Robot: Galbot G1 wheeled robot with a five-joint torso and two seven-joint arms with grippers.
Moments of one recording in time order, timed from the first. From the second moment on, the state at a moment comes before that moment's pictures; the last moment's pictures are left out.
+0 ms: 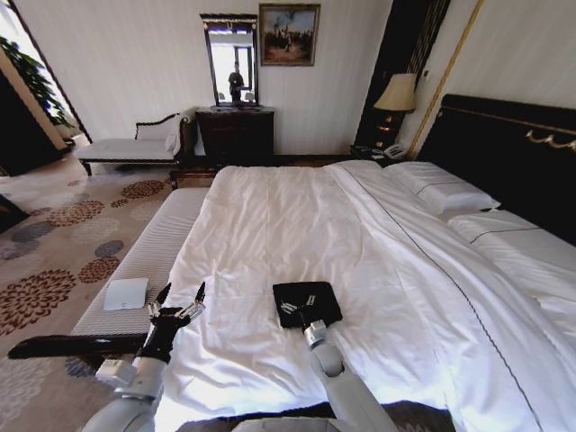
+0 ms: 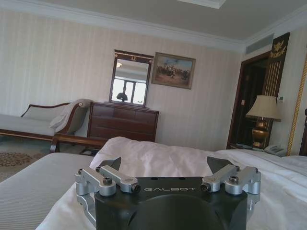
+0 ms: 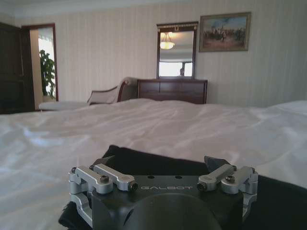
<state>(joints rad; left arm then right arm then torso) 1.89 -1.09 -0.65 -2.35 -0.55 -0.14 -0.15 -1.20 1.43 0.18 1.41 0.06 0.31 0.03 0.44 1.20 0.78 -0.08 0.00</state>
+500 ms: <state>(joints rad) 1.89 -1.09 -0.65 -2.35 -0.55 -0.14 -0.15 -1.53 1.39 0.59 1.70 0.07 0.45 -0.02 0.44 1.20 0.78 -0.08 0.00</state>
